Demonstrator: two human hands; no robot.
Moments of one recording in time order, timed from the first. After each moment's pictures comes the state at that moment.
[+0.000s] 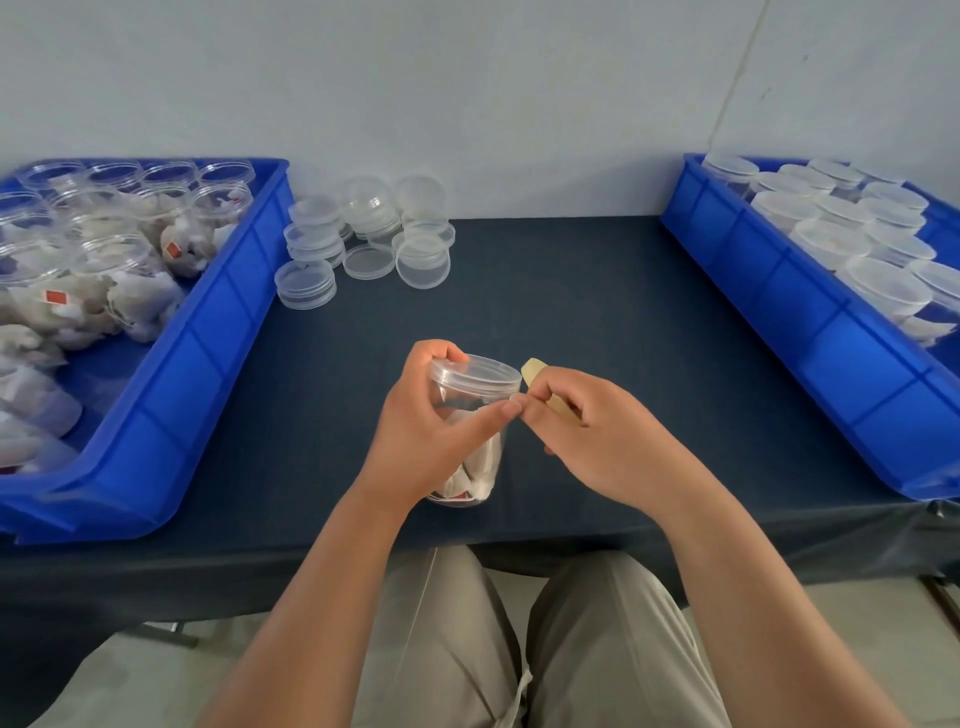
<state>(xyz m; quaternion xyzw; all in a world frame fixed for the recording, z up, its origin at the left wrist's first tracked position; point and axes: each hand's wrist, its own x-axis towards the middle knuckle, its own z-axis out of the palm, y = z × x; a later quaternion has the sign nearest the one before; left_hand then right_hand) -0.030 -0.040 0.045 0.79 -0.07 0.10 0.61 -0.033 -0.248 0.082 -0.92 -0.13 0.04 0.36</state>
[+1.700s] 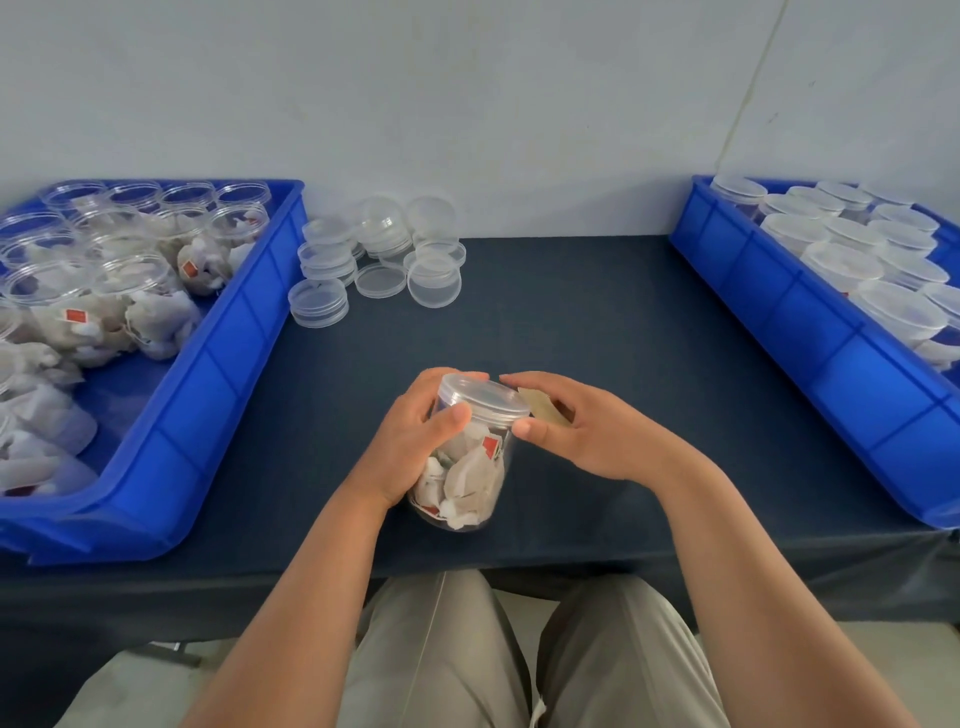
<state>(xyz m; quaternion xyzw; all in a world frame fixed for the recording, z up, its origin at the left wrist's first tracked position) 0.001 -0.006 0.026 0.73 -0.11 -0.02 0.67 0.017 -0.244 0.072 -0.90 -0.19 0.14 0.37</state>
